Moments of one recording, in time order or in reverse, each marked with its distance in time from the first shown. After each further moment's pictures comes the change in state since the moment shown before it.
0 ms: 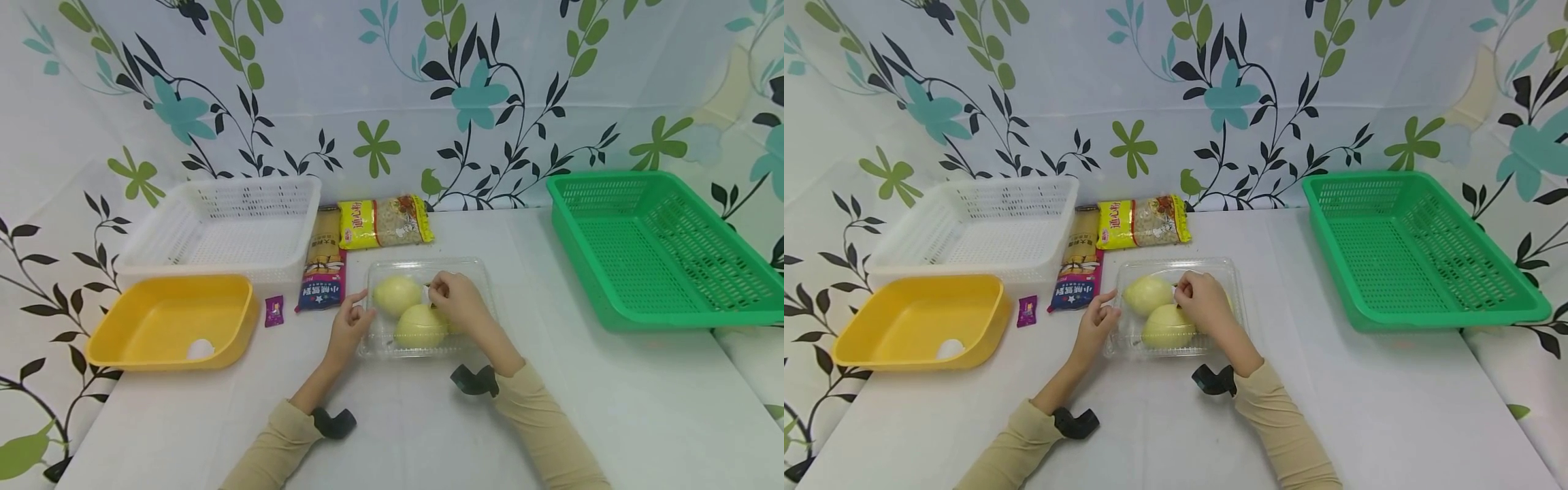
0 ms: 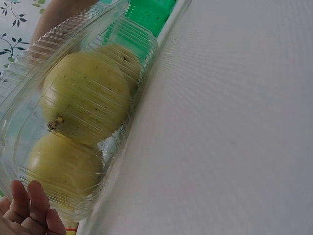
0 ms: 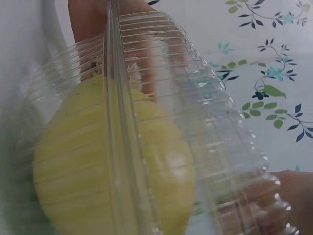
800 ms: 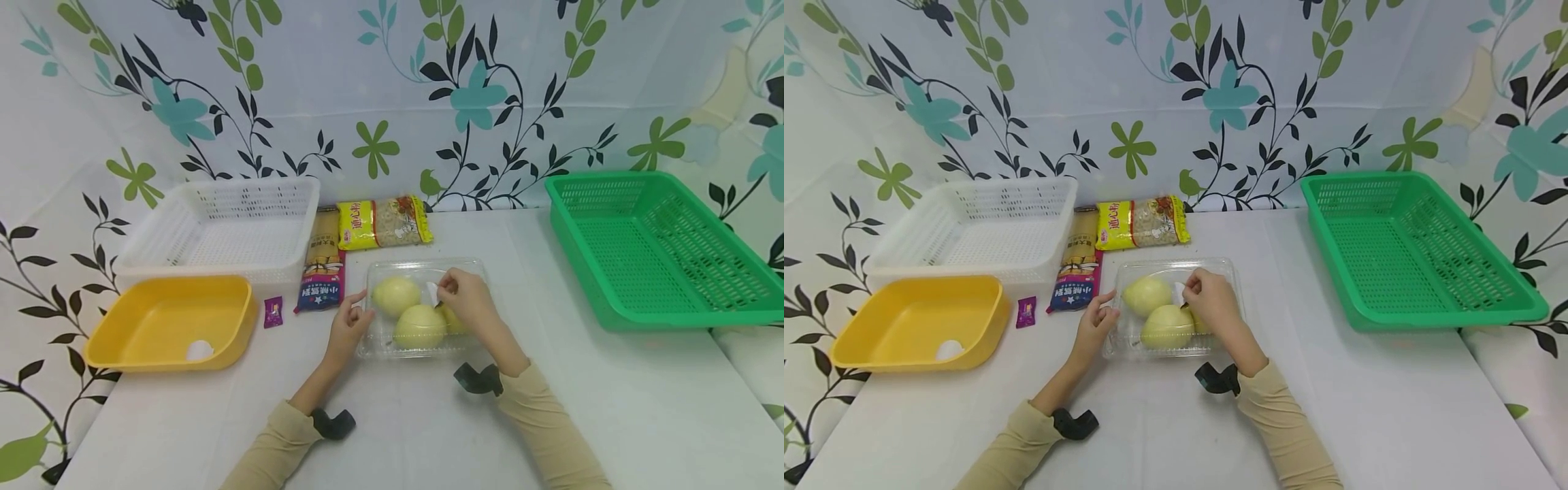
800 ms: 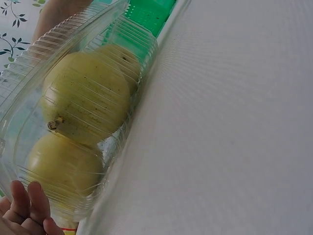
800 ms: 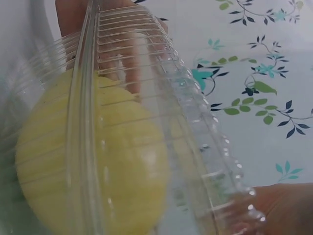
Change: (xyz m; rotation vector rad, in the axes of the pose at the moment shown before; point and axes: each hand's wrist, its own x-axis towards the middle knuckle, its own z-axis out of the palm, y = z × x) left_hand 0.000 0.000 0.000 0.007 -0.002 -0.010; right_hand -0.003 -0.003 -0.013 -0.008 0.040 0.102
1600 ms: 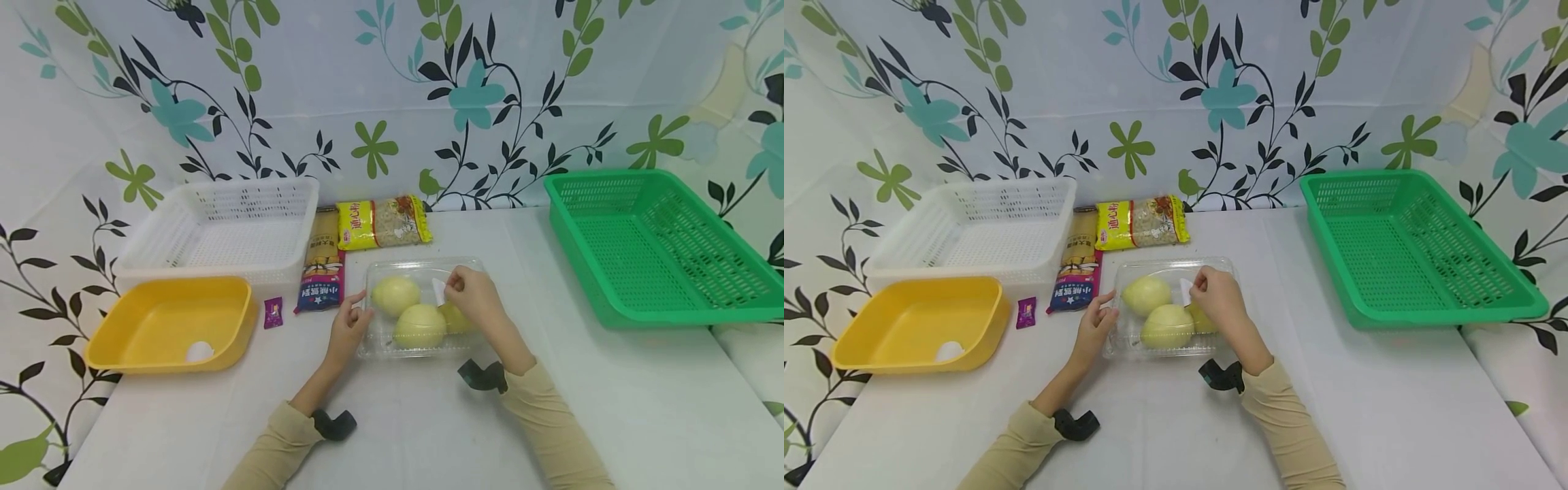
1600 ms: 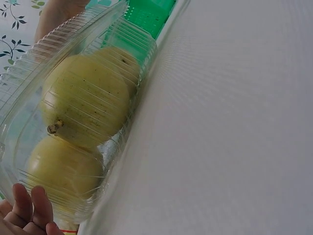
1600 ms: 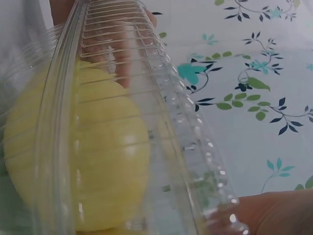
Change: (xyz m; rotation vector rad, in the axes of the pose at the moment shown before) left_hand -0.002 0.001 0.002 0.048 0.012 0.003; right_hand -0.001 0.000 -0.011 -0.072 -0.018 0.056
